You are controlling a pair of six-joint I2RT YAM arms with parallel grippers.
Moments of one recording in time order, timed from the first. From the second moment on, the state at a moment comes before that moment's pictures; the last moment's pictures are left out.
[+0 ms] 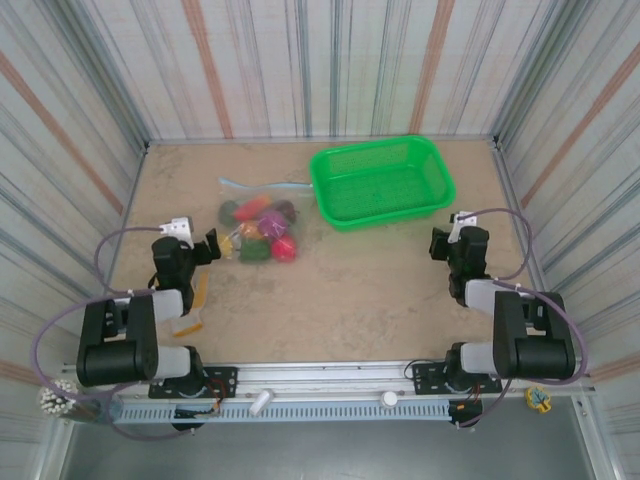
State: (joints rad) left arm 0.09 1.36 0.26 0.73 0.07 -0.07; right arm -0.05 1.35 0.33 0.57 -0.01 0.10
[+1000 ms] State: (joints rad) left arm -0.02 1.52 0.40 0.70 -0.03 0.03; right arm -0.07 1.55 0.40 0.73 -0.05 0.09
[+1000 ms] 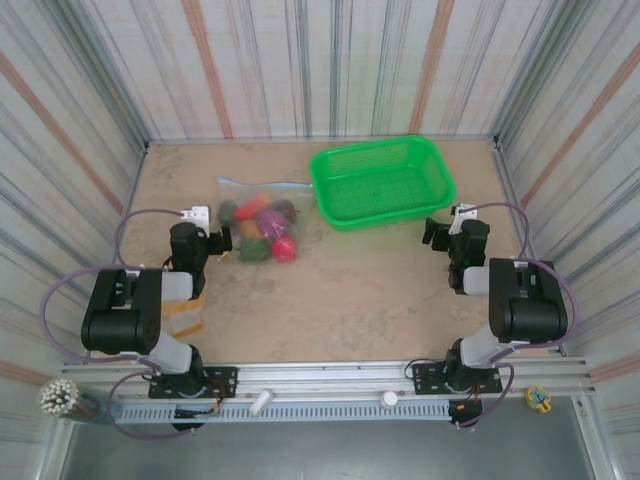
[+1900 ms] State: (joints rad) left arm -0.03 1.52 0.40 0.70 -0.03 0.03; right arm -0.04 1.55 0.40 0.73 -0.01 0.09
